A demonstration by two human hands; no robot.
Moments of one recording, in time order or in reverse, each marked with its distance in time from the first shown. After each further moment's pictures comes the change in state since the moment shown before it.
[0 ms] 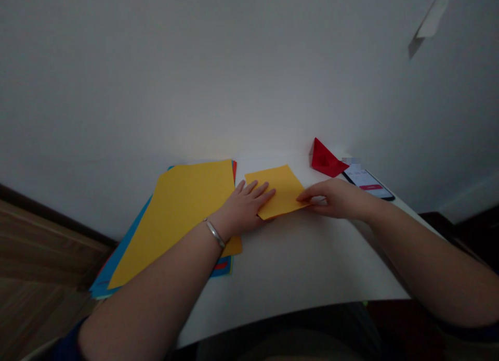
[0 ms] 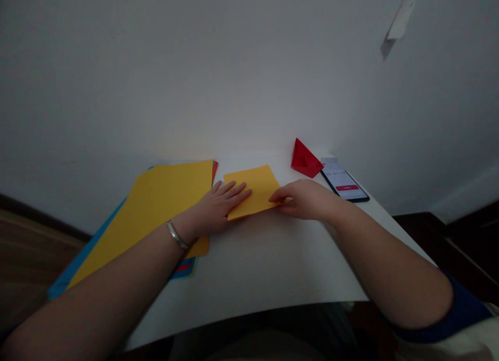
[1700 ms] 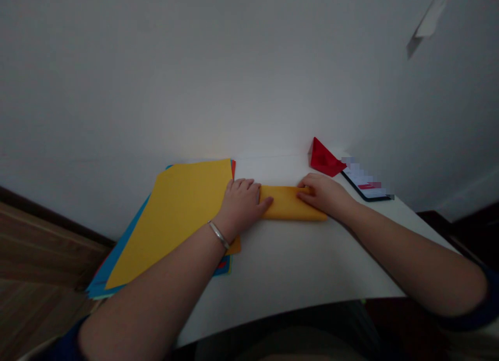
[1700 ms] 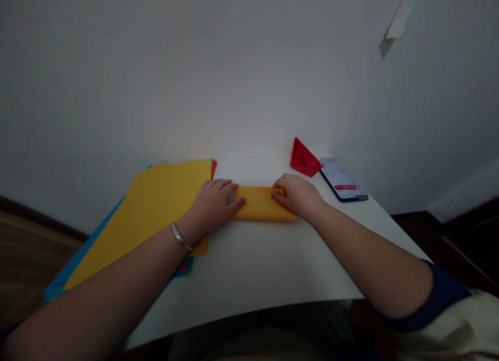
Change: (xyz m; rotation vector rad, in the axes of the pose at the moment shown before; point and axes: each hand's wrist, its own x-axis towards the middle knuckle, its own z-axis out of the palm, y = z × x) left_hand 0.012 0.015 -0.001 -0.041 0.202 -0.354; right_hand 0.016 0.021 0.032 -0.136 0.252 0.199
